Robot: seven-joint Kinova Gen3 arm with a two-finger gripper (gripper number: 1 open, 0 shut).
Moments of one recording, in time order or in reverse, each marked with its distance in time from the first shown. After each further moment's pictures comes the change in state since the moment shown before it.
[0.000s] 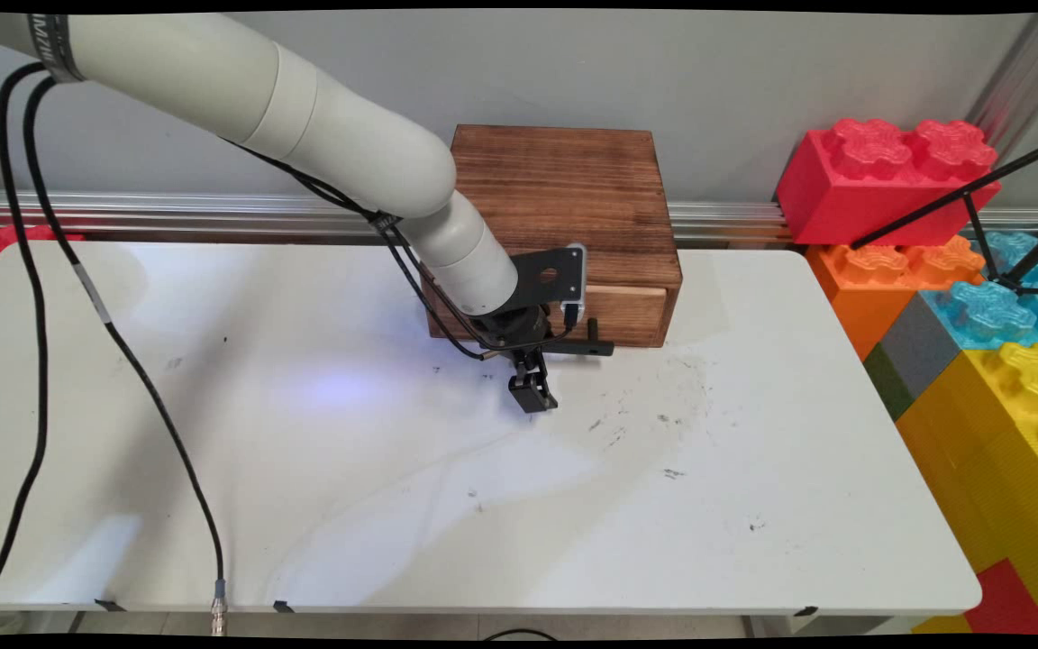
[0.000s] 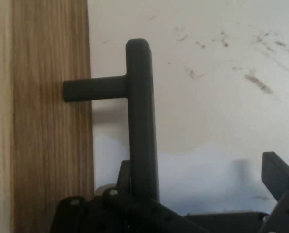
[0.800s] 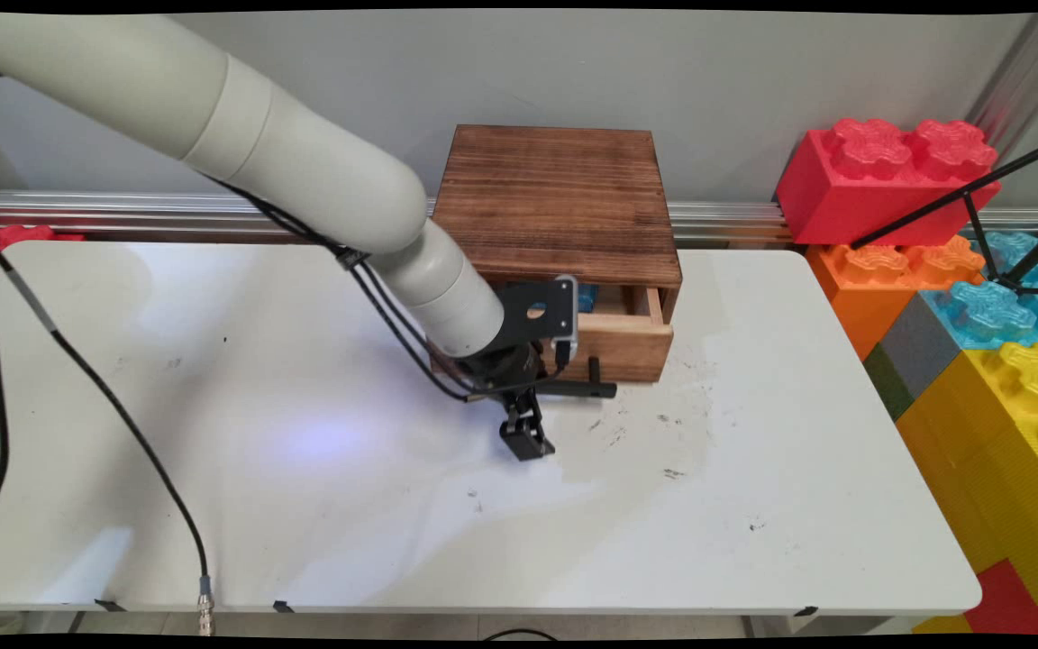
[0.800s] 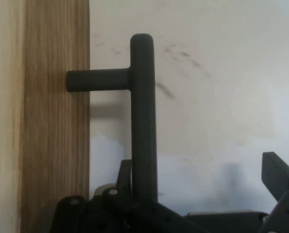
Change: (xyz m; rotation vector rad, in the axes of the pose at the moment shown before) arm -0.001 0.058 -0.018 -0.050 0.030 -0.054
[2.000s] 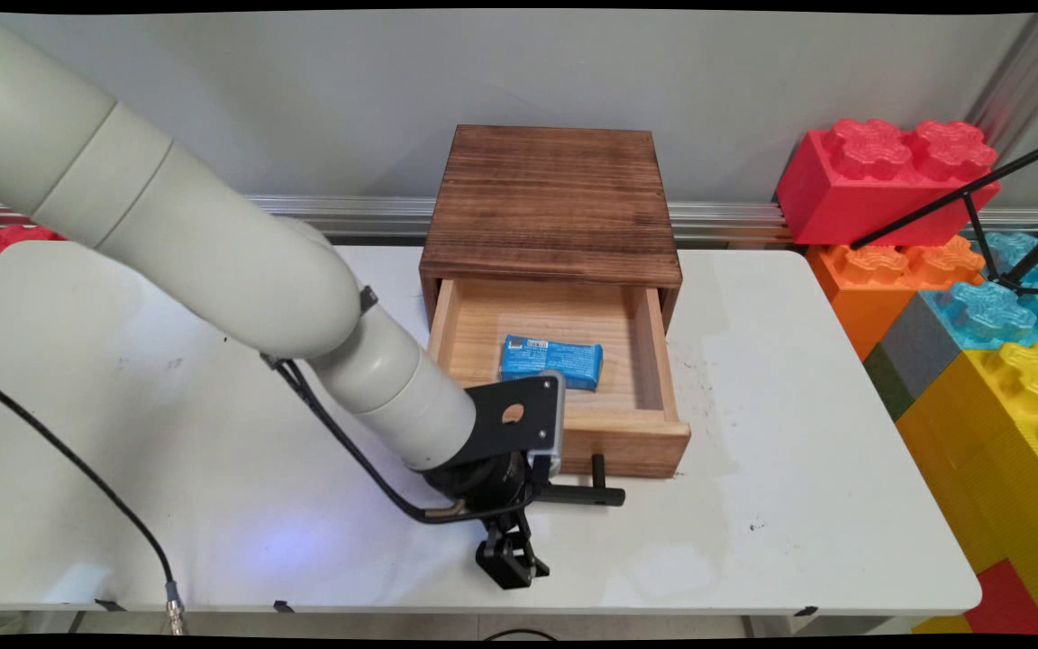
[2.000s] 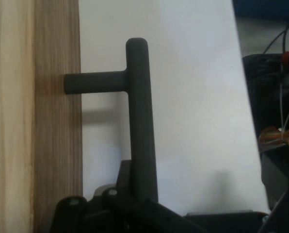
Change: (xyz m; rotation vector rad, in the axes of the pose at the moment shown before) arm -0.005 0.114 -0.023 -0.107 0.060 -0.006
